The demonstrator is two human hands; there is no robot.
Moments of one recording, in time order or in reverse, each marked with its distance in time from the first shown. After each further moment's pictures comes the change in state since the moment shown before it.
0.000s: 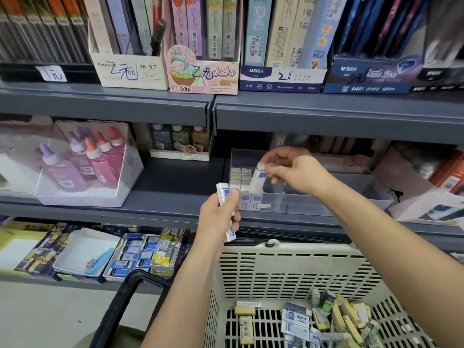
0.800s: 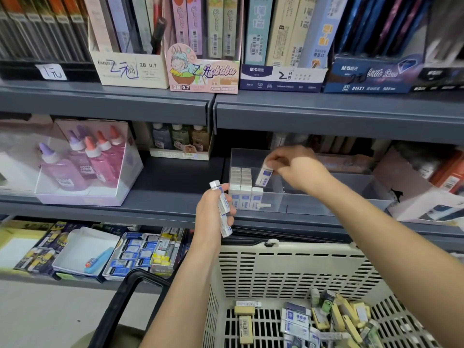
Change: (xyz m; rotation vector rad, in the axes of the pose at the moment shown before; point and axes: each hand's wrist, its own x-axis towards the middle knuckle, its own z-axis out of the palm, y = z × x) left_hand 0.006 0.009 0.000 -0.190 0.105 -0.105; right_hand 0.016 0.011 -0.005 -0.499 0.152 -0.046
